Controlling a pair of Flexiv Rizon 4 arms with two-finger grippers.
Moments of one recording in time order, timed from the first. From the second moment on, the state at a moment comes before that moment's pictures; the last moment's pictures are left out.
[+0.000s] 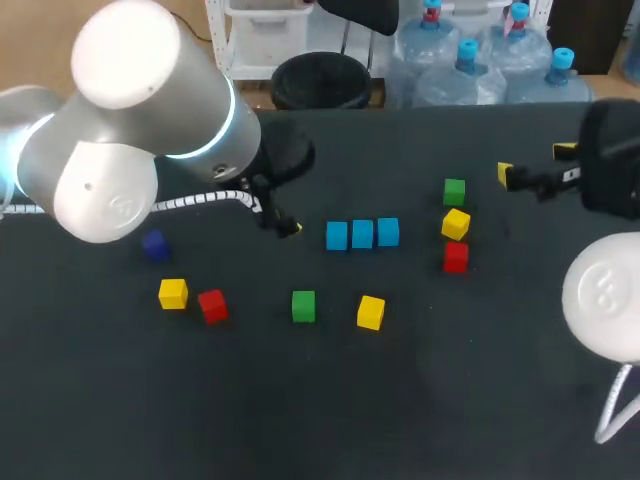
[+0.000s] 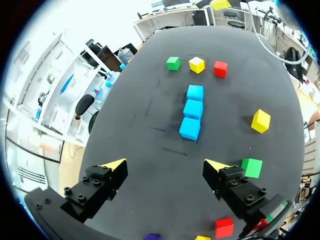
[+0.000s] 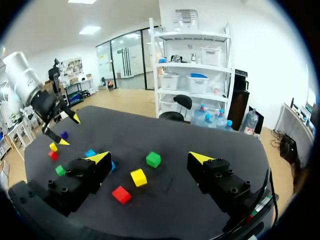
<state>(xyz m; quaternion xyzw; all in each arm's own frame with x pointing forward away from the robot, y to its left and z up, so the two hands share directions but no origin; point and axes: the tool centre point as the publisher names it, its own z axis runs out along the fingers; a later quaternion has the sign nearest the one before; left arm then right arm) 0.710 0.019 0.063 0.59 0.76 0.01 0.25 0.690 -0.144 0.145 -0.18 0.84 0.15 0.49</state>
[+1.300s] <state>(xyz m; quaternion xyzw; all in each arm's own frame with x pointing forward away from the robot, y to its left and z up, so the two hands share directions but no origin) 0.734 0.089 0.184 0.46 0.81 0.04 0.35 0.687 -0.150 0.137 -0.19 0.84 0.14 0.48</state>
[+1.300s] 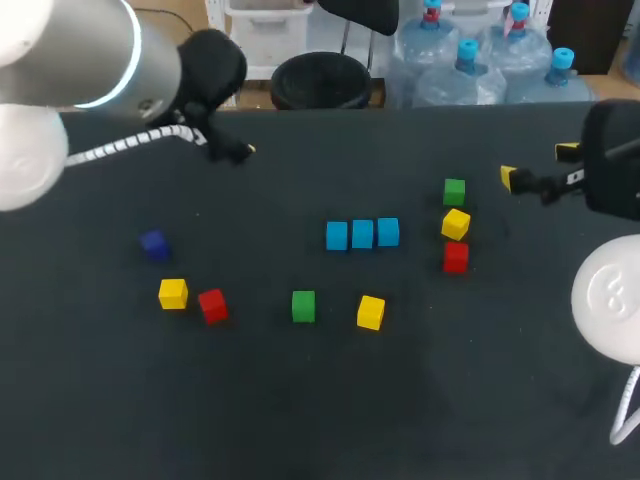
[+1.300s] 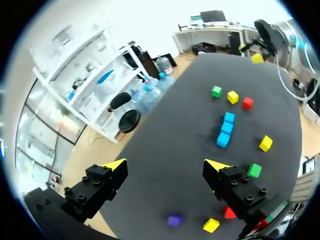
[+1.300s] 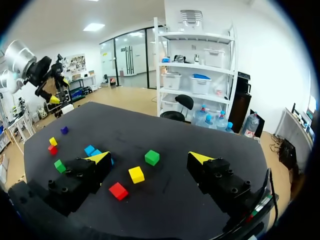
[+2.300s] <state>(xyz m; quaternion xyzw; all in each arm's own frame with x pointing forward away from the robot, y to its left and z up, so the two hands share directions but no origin) 0.720 0.104 0.193 0.45 0.82 0.05 0.35 0.708 -0.128 0.158 -0.23 0.84 0.15 0.47</state>
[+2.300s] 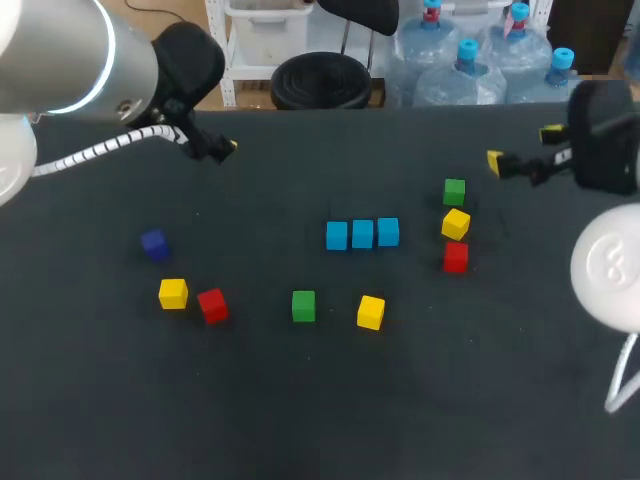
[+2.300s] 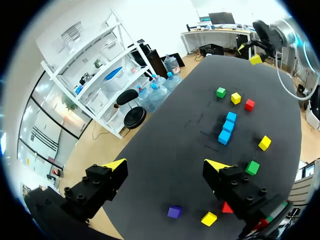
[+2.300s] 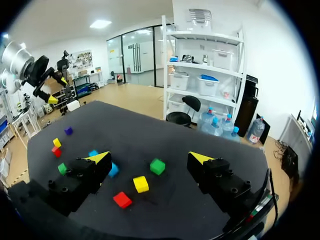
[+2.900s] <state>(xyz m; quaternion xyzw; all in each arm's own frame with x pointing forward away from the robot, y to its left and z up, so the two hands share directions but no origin) 0.720 0.104 0.193 0.45 0.82 0.05 0.35 0.754 -0.112 0.200 -0.24 0.87 0.16 0.41</state>
